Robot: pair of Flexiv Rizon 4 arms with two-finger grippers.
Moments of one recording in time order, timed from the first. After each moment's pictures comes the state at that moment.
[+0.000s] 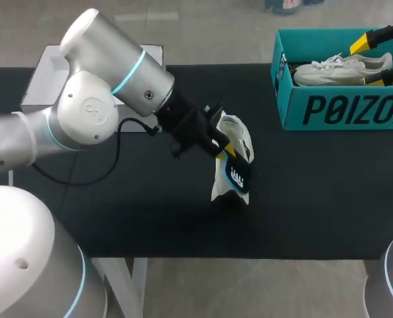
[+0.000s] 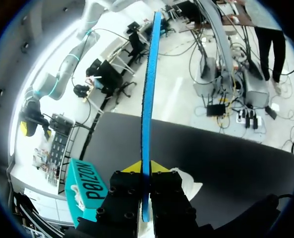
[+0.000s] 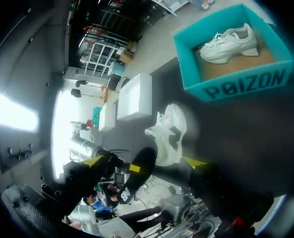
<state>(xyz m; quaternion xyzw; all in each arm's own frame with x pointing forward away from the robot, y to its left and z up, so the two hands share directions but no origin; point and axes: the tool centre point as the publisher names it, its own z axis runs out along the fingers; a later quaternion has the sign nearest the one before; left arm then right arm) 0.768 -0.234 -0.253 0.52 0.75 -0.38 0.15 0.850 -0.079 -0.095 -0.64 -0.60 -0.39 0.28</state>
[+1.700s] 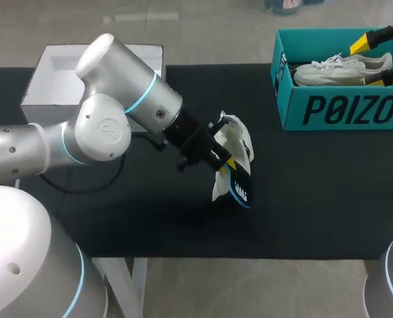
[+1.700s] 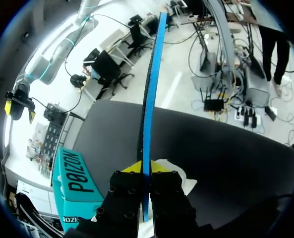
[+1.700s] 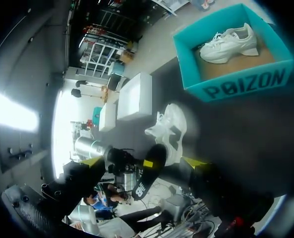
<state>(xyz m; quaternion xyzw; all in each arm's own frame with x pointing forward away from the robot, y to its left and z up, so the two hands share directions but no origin) 0.781 -0.237 -0.311 0.51 0.77 -0.35 0.14 0.850 -0.079 -0.095 -0.64 -0.60 -0.39 0.28</state>
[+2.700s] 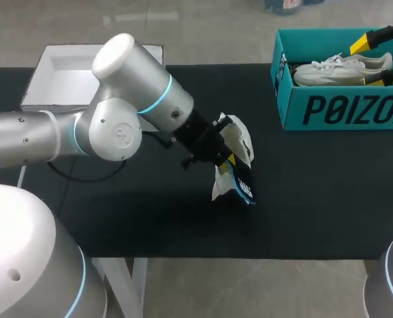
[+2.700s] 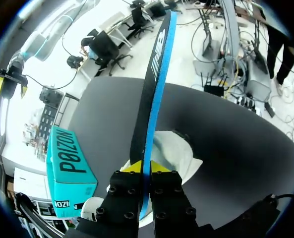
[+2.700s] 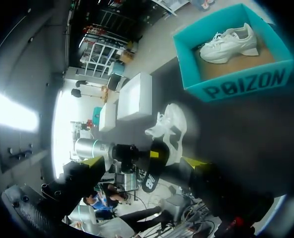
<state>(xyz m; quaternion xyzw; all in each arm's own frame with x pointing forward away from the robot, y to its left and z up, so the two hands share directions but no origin) 0.820 -0.238 -0.339 0.48 0.82 -0.28 0.15 0.850 -0.079 -0.095 -0.64 -0.60 -0.39 0.28</state>
